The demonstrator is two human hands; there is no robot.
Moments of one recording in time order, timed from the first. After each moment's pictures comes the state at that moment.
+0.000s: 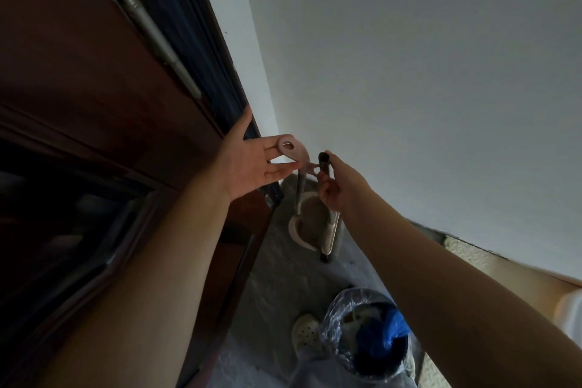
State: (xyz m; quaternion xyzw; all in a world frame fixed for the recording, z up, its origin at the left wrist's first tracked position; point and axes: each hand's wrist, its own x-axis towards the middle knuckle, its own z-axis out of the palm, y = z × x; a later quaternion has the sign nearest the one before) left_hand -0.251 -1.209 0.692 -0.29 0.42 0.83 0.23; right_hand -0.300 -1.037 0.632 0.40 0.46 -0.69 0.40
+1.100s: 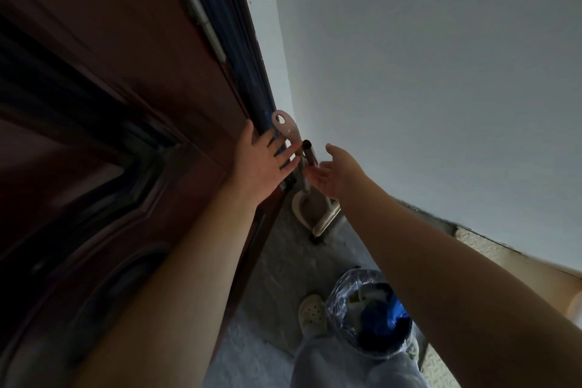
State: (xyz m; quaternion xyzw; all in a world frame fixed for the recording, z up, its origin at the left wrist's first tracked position) left_hand -0.186 -1.175 0.679 -0.34 0.33 0.88 0.04; right_hand -0.252 -1.047 0.645 0.36 0.43 -0.70 0.44
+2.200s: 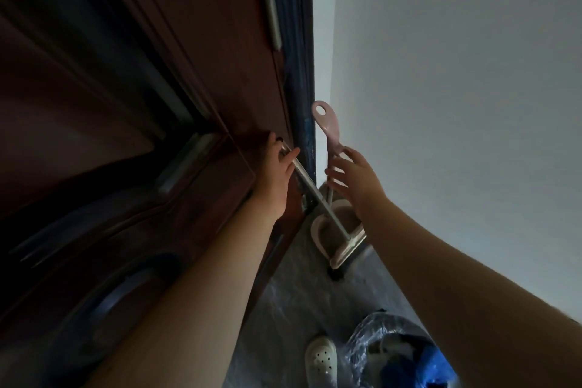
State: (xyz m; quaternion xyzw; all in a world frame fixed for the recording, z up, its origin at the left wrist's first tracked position) left_hand -0.173 -1.202 0.625 -0.36 0.44 0.81 -0.13; right_hand -0.245 -1.089 0.594 0.12 0.64 -0.67 0.36
